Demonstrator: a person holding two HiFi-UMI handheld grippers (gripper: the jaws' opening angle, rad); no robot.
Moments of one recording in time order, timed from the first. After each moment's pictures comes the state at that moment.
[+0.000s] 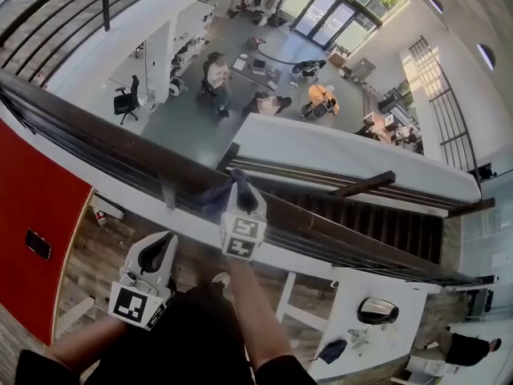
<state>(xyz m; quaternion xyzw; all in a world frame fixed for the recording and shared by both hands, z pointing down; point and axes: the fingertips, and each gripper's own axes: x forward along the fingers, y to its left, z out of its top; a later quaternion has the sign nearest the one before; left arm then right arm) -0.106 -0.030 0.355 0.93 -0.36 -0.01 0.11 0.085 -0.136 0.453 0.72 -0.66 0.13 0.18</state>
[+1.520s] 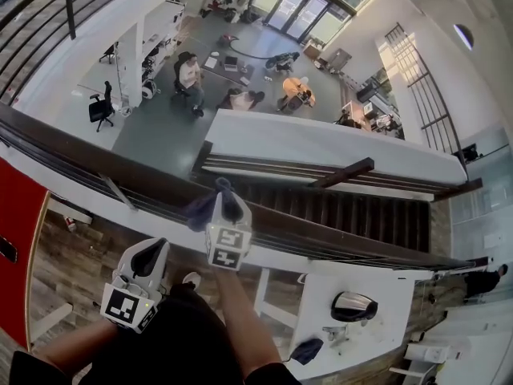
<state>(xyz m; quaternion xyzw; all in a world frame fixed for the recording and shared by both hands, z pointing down) 0.021 0.015 0.370 0.94 -0.31 0.01 0.13 0.198 -0.070 0.454 0.73 -0.64 0.14 0.18</state>
